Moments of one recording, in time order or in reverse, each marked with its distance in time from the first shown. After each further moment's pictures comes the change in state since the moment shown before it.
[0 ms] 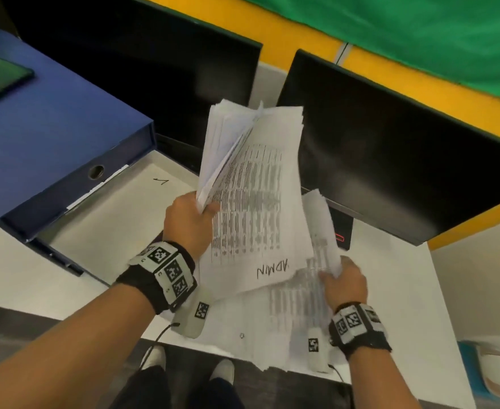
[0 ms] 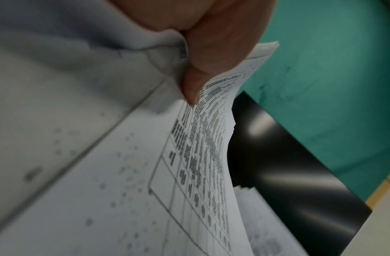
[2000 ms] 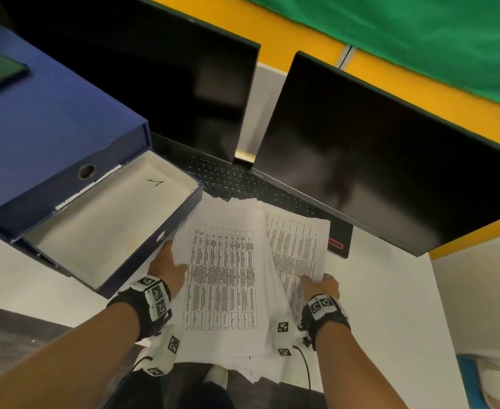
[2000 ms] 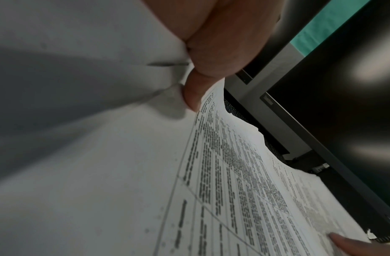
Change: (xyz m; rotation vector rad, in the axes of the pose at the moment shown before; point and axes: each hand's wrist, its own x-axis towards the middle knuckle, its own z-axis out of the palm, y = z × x) left_hand -0.011 -0.117 0.027 0.114 -0.232 -0.507; right_hand 0.053 0.023 0.069 0.226 -0.101 0.398
